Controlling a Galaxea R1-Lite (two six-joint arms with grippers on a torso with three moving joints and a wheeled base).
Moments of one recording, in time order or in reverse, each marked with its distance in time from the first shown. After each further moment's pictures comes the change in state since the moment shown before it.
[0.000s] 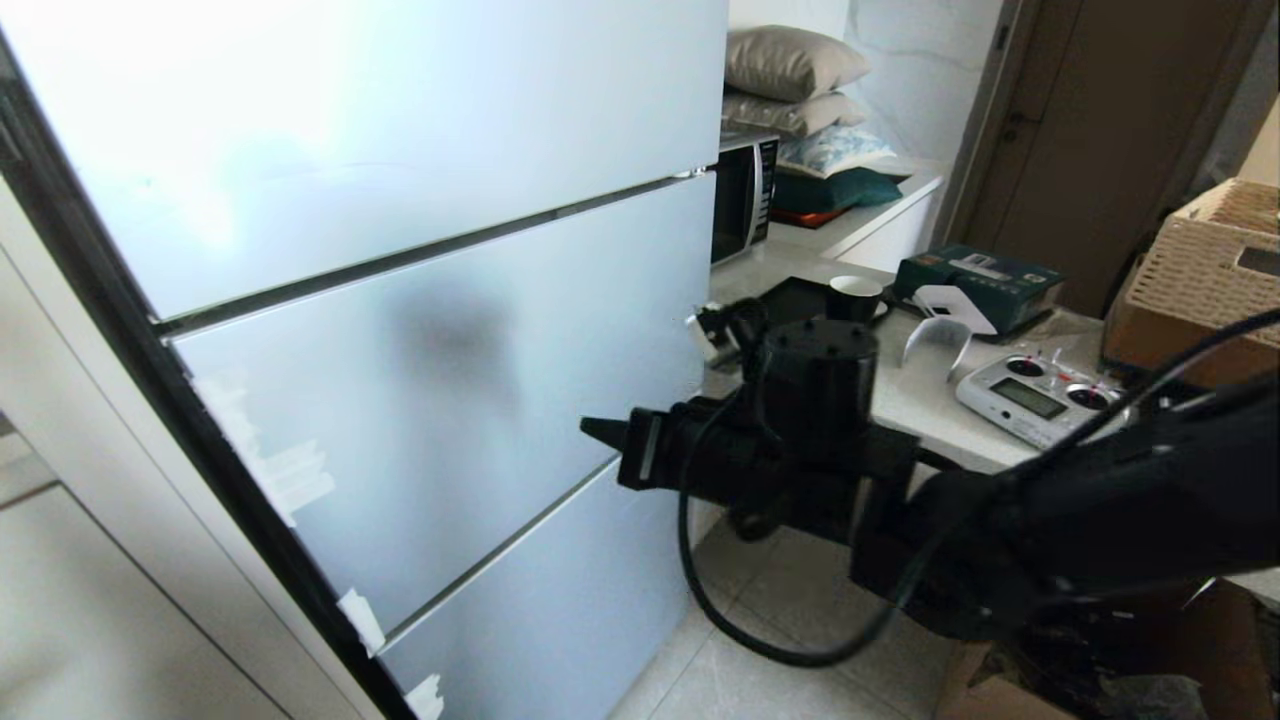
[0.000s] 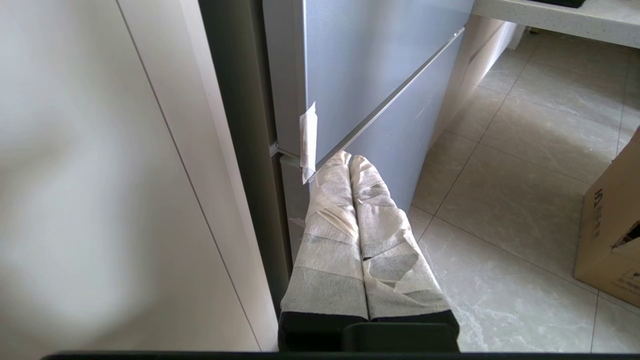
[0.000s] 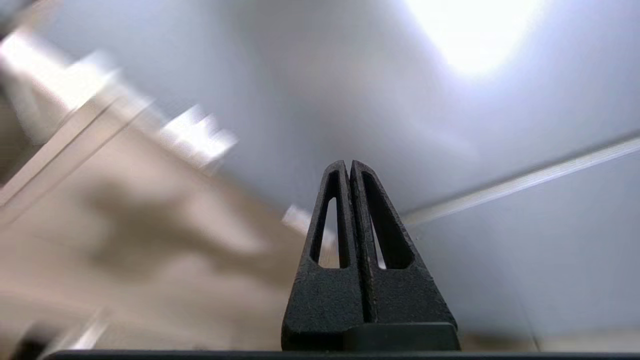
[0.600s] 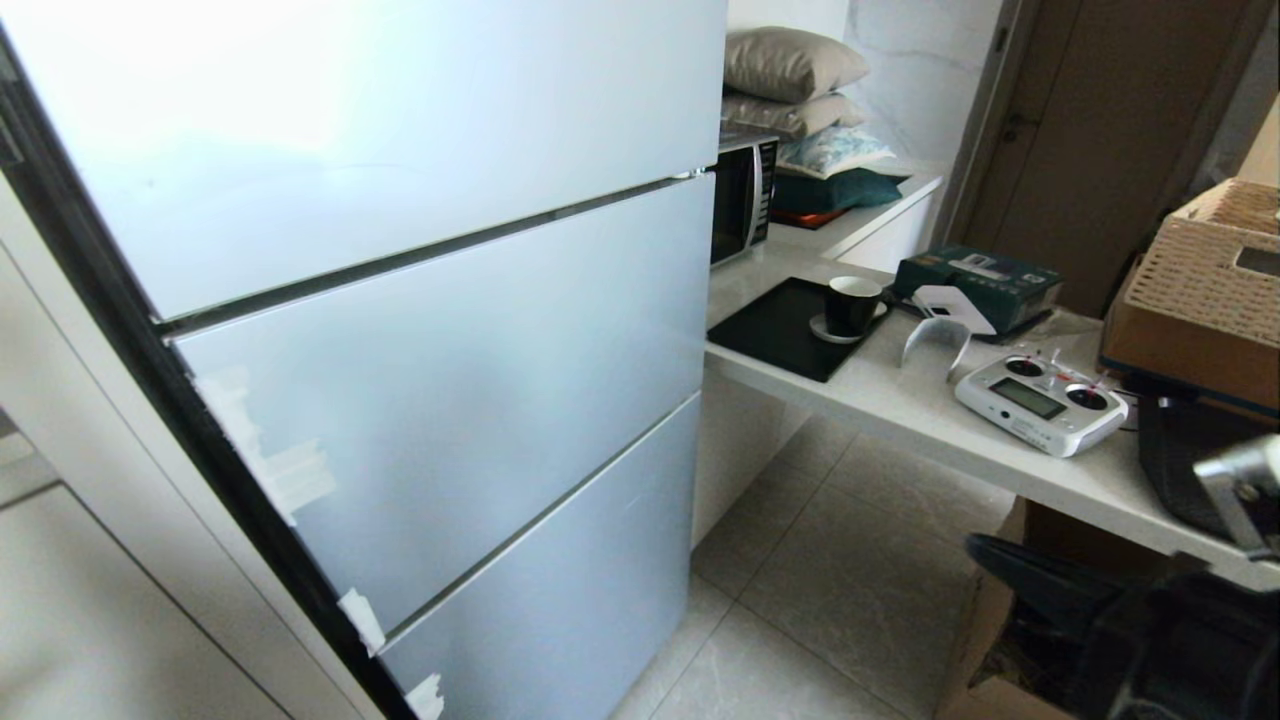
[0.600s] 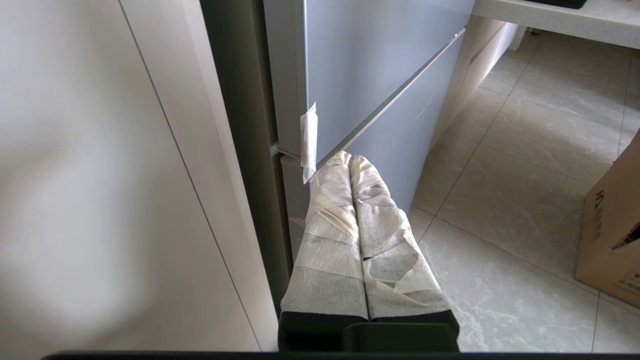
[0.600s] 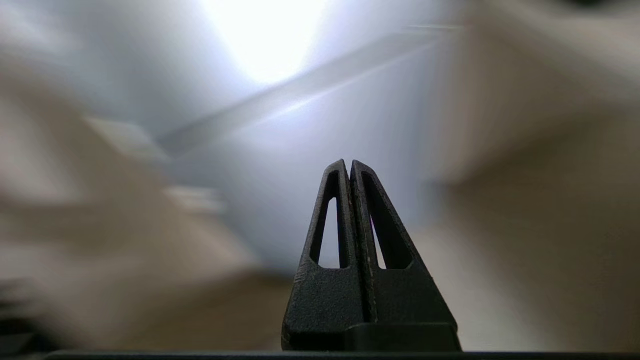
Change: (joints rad) left arm 0.000 0.000 0.000 0.000 0.000 0.000; right arm -0.139 -0.862 0.836 0.127 -0.390 -0.361
